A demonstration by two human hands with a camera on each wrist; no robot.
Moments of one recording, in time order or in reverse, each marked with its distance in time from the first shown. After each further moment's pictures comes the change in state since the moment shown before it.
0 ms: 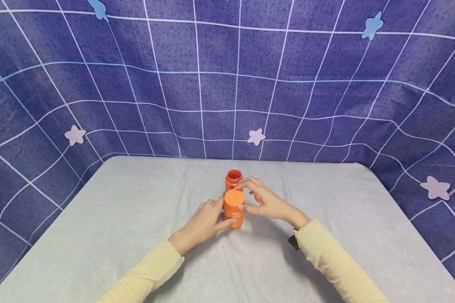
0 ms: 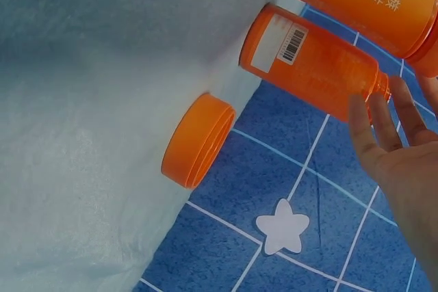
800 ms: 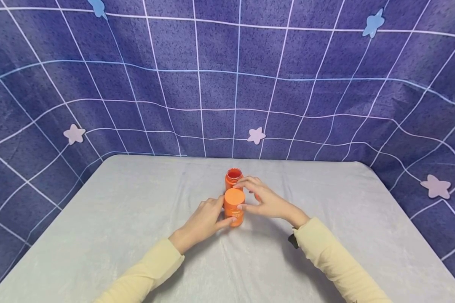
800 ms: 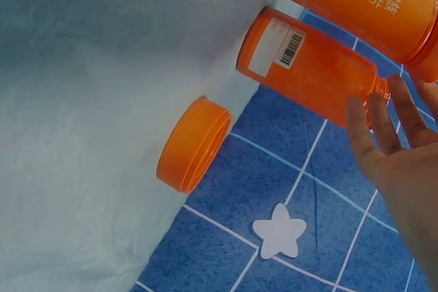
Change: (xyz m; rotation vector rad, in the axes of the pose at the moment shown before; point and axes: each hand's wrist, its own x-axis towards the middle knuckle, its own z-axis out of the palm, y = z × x) left_hand 0.001 -0.001 0.000 0.015 0.004 0.015; right_hand 0.003 -0.003 0.000 -0.042 -0.014 0.008
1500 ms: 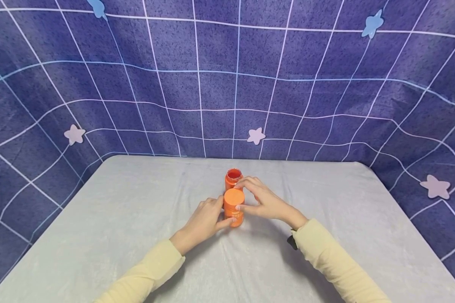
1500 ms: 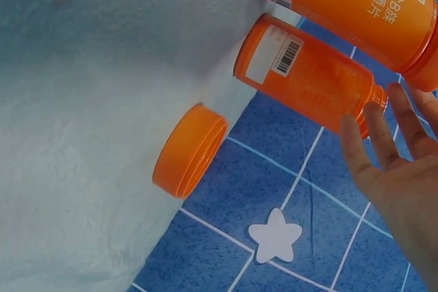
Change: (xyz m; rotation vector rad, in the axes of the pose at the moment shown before) left_hand 0.001 0.004 0.001 0.048 0.048 -0.006; right_hand 0.000 0.001 0.003 -0.062 0.039 -0.012
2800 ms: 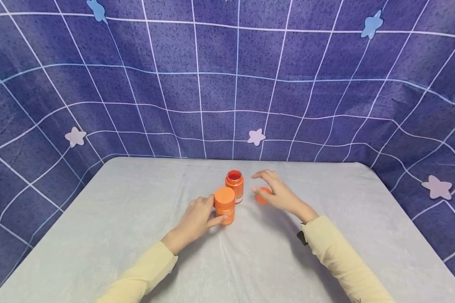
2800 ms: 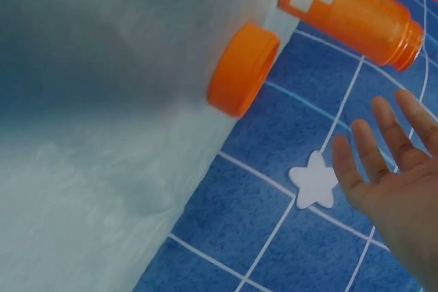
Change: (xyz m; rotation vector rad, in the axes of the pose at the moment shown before) left_hand -0.004 -0.016 -0.011 0.060 0.033 -0.041; right_hand -0.011 0.031 -0.020 -0.064 0.124 0.187
